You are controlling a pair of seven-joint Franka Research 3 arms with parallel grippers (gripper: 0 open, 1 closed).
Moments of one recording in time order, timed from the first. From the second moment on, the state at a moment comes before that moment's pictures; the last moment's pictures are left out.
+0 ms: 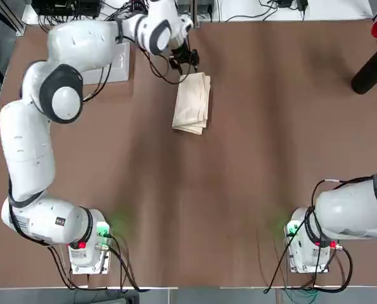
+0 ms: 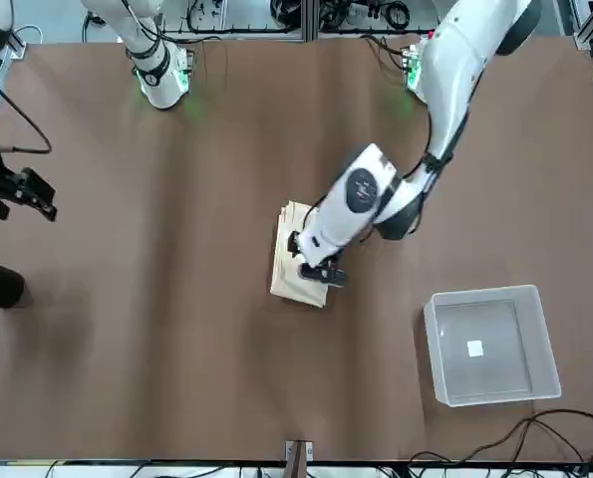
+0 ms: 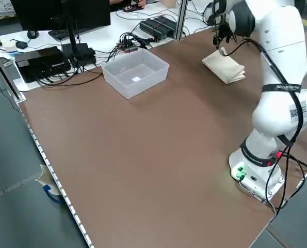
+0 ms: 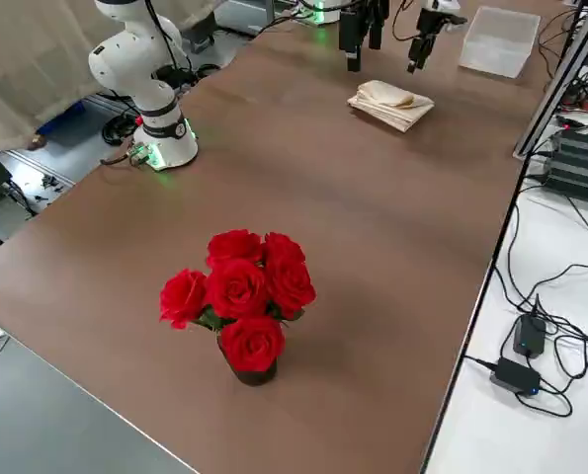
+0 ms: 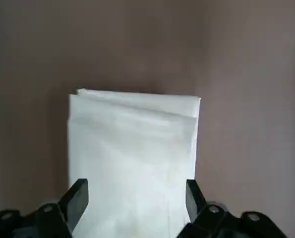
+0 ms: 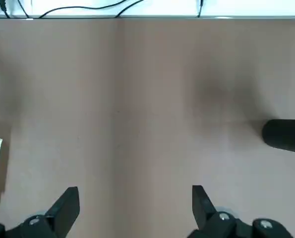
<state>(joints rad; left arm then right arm) -0.22 0.66 -0.50 -1.53 -0.03 2.29 -0.45 -0.08 0.07 0.10 -1.45 -0.06 1.65 0.03</state>
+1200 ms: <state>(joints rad) -0.20 0.71 -0.32 -1.72 -0.48 2.40 0.08 -0.02 0.05 0.04 -1.47 -0.06 1.62 0.01</state>
